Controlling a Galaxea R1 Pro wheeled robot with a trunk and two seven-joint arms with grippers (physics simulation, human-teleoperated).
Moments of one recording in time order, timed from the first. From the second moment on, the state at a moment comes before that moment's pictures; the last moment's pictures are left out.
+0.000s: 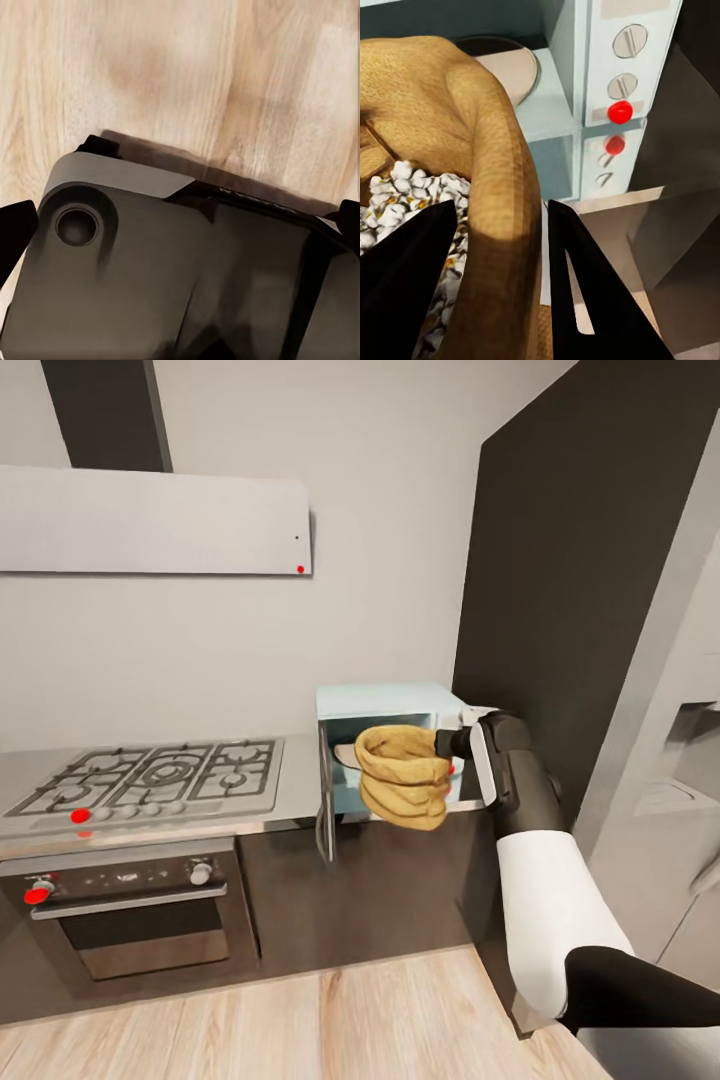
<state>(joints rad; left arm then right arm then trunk) -0.20 -0.07 -0.20 0.00 0.54 -0.06 0.01 -1.06 0.17 -0.13 -1.09 0.12 1.04 -0.03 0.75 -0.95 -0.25</state>
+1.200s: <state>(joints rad) -0.20 -0.07 -0.20 0.00 0.54 -0.06 0.01 -1.06 0.17 -0.14 -0.99 0.13 0.94 -0.04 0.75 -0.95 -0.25</state>
